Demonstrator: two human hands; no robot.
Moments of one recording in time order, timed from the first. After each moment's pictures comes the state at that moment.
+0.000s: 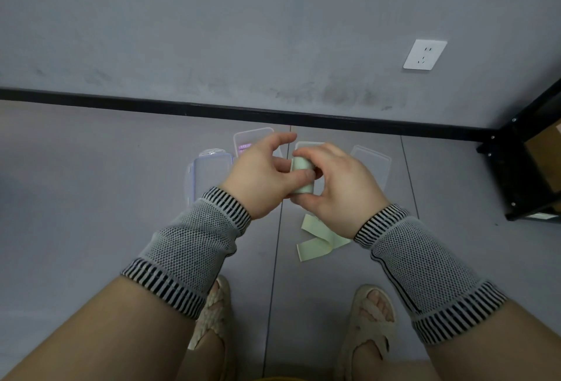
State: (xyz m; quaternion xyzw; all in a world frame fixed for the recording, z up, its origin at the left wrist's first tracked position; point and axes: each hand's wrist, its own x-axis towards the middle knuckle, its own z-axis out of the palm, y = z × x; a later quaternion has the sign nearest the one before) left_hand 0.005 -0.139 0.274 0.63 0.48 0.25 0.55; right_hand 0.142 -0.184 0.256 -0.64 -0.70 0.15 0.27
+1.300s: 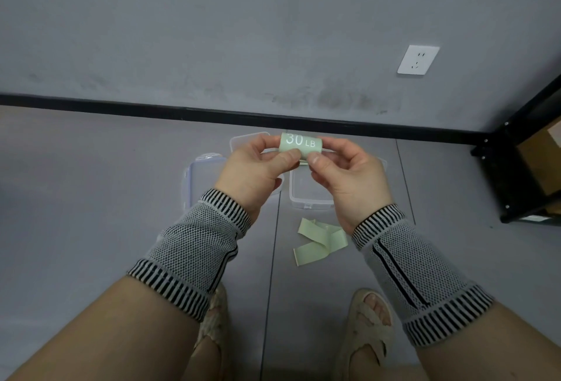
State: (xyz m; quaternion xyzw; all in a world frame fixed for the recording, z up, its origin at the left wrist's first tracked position) left_hand 0.013 -0.134 0.277 0.48 0.47 0.35 0.66; right_hand 0.141 -0.179 0.258 -0.58 -0.32 0.44 0.60
